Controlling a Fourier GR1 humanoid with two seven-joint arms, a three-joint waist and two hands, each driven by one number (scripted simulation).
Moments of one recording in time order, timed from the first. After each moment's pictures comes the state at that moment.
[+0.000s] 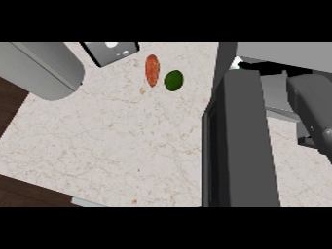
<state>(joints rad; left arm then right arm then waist) 0.52 0.22 0.34 -2.26 0.58 -0.51 -0.07 -1.12 -0.37 -0.36 -0.09 0.30 -0.25 -0.68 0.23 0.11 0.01</state>
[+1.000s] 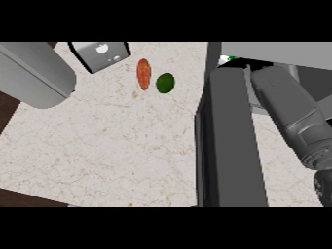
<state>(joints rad) 0.48 0.23 0.31 -2.20 0.55 -0.51 -0.03 -1.21 -0.23 -0.31 -0.07 0.37 -0.36 -0.58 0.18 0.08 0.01</state>
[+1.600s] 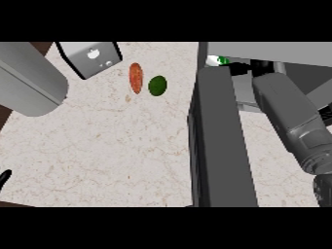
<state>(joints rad) 0.50 0.18 0.24 -2.17 0.48 -0.53 -0.04 -1.17 -0.23 -0.36 -0.09 0.34 -0.35 -0.64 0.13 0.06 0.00</state>
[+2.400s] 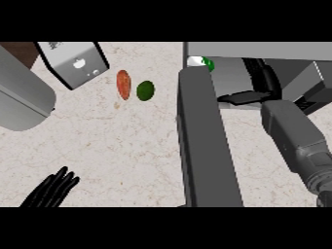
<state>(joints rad) 0.48 0.12 0.00 -2.04 0.26 -0.68 -0.11 -0.99 -0.24 -0.45 -0.09 0.22 0.12 -0.80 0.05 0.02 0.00</state>
